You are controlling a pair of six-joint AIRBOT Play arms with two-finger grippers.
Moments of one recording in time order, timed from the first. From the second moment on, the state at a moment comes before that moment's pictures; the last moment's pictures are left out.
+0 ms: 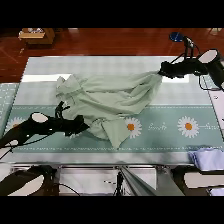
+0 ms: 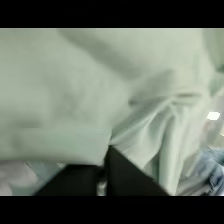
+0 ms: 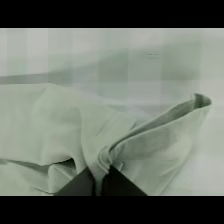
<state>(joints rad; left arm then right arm) -0.16 -1.18 0.41 0.57 -0.78 -1.42 -0.06 -1.56 1.38 -1.00 0.93 1.38</state>
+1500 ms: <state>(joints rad) 0.41 -0.45 1.67 0.73 -1.29 -1.42 -0.06 -0.56 1.59 -1.37 1.37 1.60</state>
